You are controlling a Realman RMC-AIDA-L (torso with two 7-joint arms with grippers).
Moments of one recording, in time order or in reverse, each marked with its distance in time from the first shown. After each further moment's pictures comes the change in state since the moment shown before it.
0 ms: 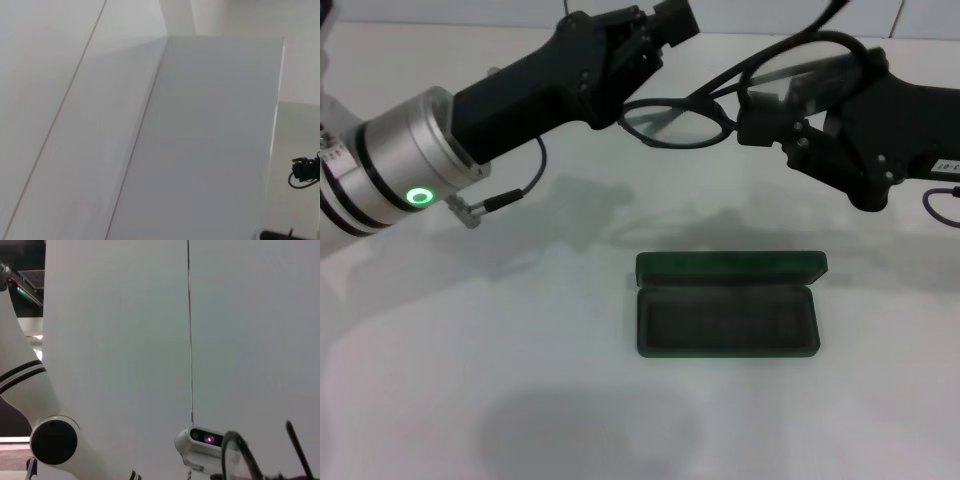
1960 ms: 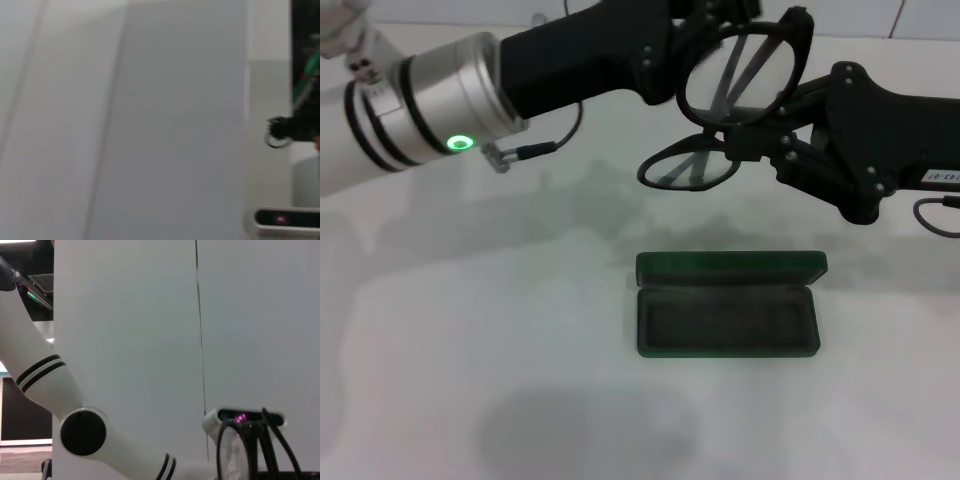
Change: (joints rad) left arm -0.134 0.025 -0.026 0.004 0.106 -0.033 0.068; right arm 0.007 0.007 -0.022 0.000 0.000 -0.011 0.026
